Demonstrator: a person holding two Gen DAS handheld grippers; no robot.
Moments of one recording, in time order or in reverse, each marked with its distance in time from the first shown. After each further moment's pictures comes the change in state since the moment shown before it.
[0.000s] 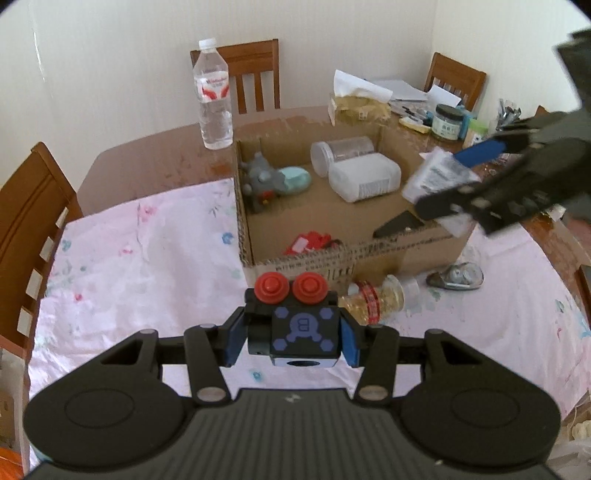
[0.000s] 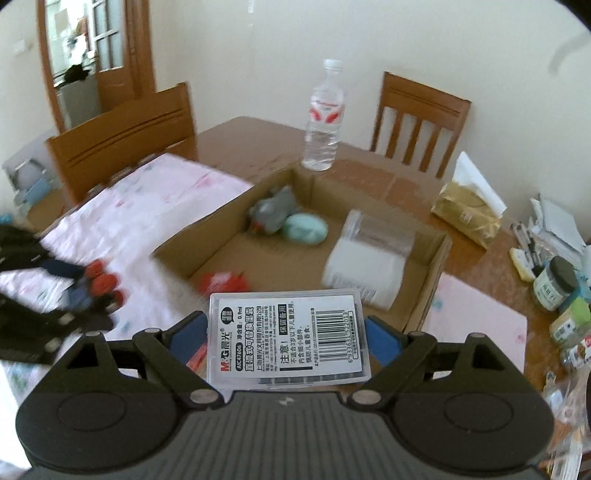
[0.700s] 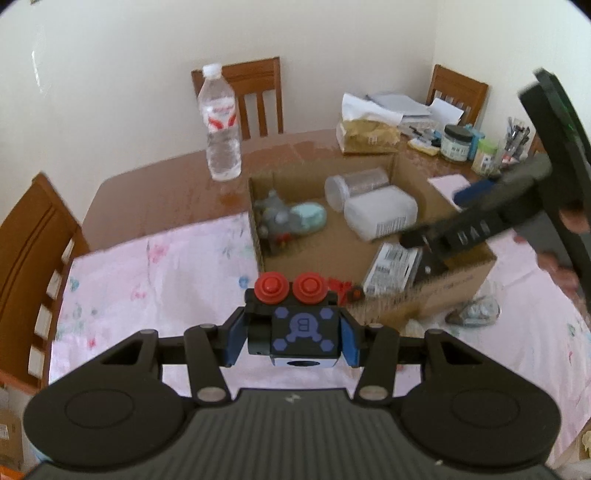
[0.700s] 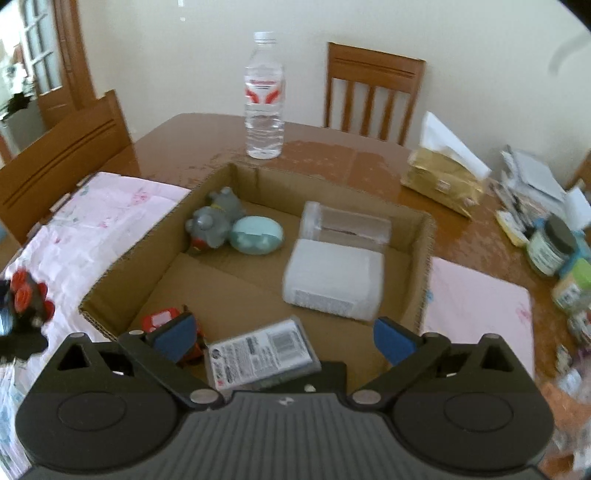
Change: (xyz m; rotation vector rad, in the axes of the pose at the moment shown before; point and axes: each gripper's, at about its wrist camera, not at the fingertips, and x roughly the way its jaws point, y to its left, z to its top) left arm 0.009 0.014 0.040 0.034 -0.059 0.009; right arm 0.044 -0.015 0.013 0.171 0.059 -0.120
